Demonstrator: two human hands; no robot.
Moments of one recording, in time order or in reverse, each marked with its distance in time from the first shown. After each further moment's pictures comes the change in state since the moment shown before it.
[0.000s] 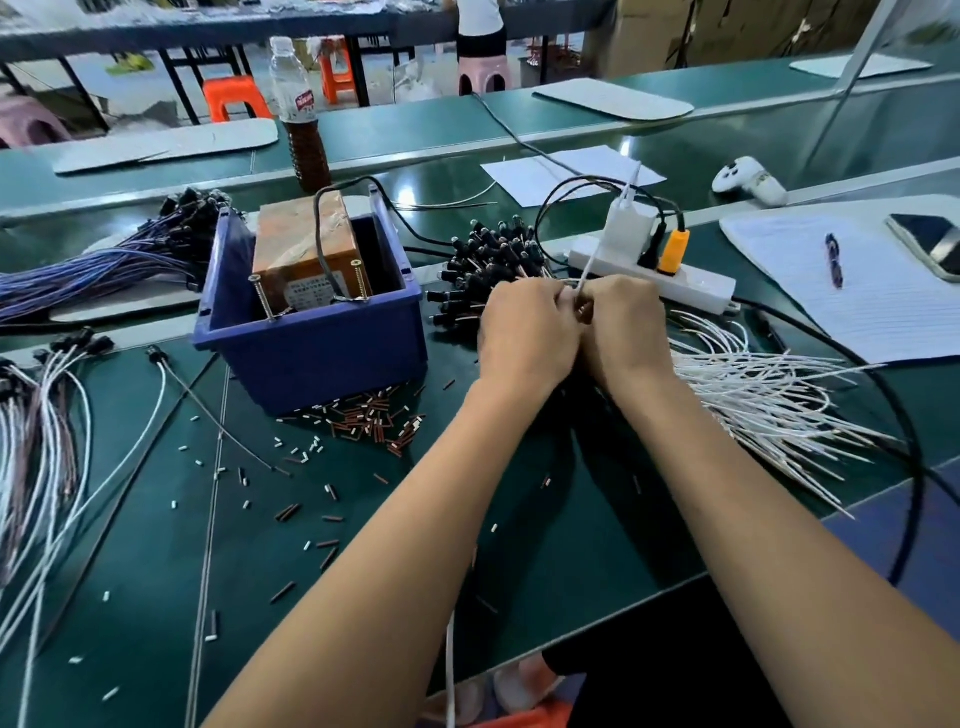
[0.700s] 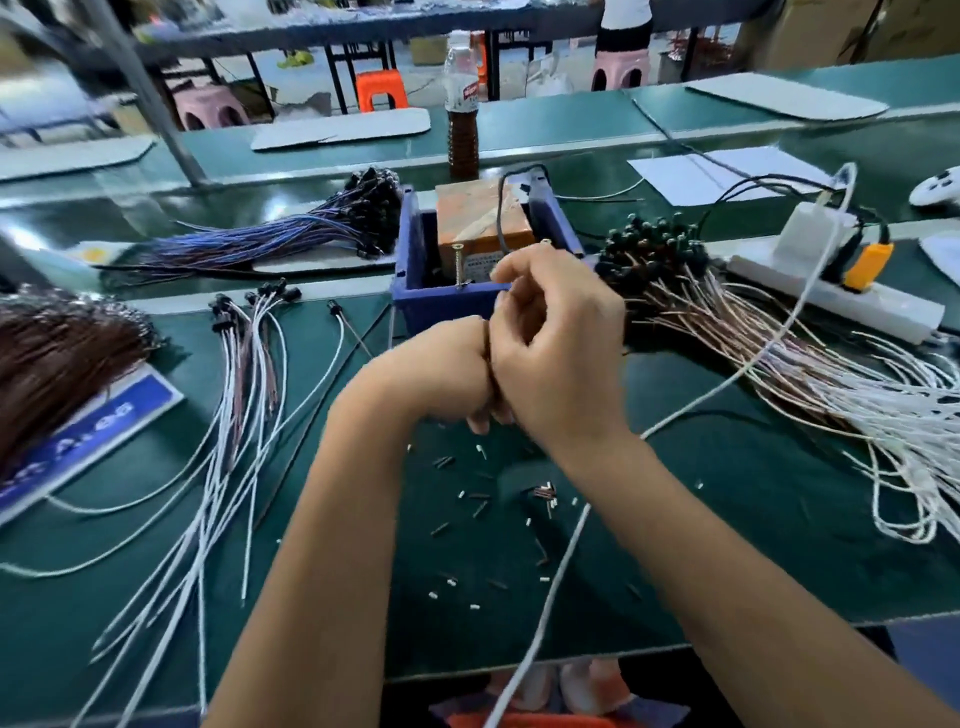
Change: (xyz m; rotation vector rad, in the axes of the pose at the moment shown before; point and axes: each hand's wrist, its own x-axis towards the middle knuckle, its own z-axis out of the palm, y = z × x) left_hand -0.075 -0.092 -0.186 0.083 -0.517 -0.279; right_hand -0.081 -0.184 0.020 0.635 0.209 -0.354
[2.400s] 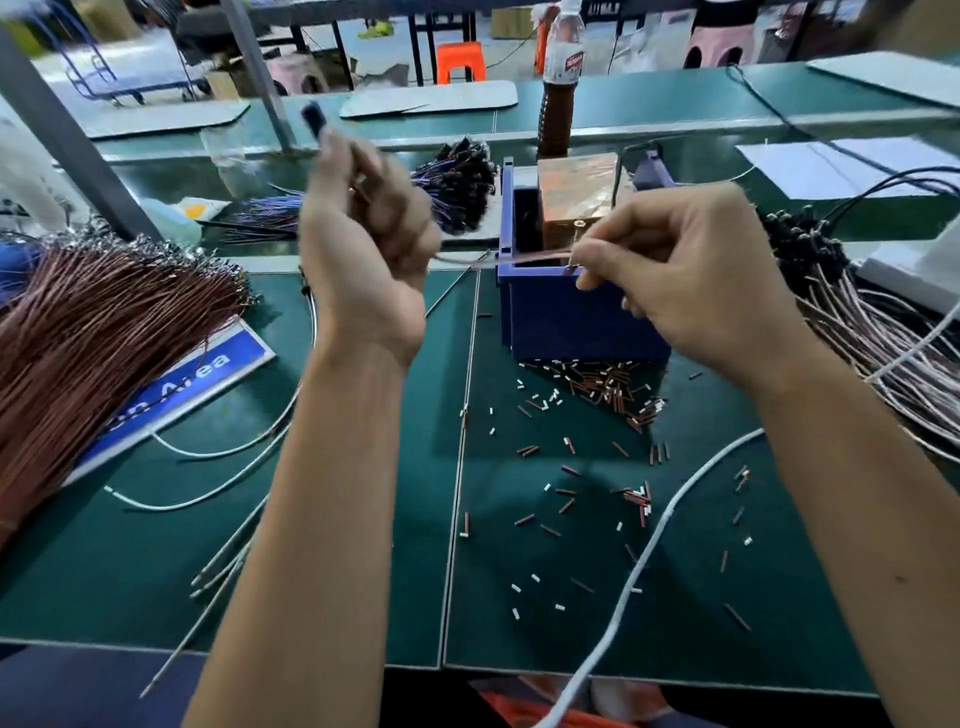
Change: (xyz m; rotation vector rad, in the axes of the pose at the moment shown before) left_hand -0.006 -0.083 -0.053 -1.340 0.855 0.556; right_hand 0.052 0.017 -0.008 0.218 -0.470 0.037
